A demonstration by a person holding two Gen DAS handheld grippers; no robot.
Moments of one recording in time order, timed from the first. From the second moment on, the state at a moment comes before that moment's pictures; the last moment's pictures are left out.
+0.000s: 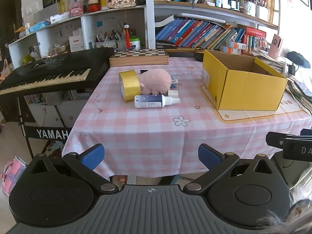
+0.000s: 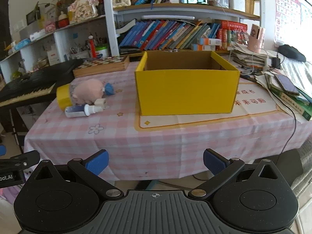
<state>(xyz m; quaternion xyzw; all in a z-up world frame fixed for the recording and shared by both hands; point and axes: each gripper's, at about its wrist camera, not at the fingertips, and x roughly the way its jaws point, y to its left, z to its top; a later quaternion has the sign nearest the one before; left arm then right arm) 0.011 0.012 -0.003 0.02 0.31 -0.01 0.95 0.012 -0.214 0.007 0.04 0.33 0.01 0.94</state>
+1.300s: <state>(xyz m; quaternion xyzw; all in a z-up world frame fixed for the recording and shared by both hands) 0.007 0.064 -0.006 0.00 0.32 0.10 0.94 0.050 -0.144 0.010 -0.01 0.31 0.15 0.94</state>
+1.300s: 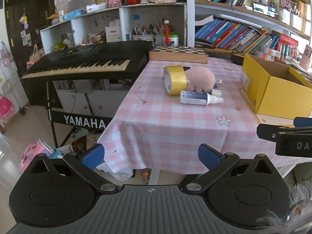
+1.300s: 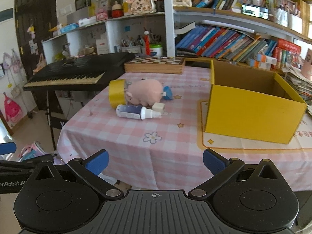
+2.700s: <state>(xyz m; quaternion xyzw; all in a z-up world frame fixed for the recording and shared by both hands) 0.158 0.100 -0.004 -0.04 0.34 0.18 0.92 0.241 -0.039 -0.042 -0.27 0.34 0.39 0.81</state>
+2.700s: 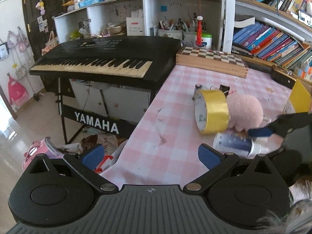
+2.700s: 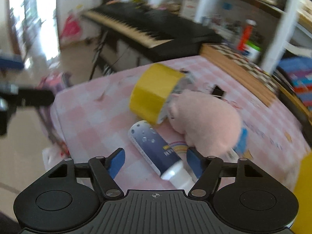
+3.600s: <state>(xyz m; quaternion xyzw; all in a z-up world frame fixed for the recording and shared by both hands) 0.296 0.053 -0.034 0.00 0.38 0.05 0.92 0.259 -0.072 -0.051 -0.20 0.41 0.40 0.80</state>
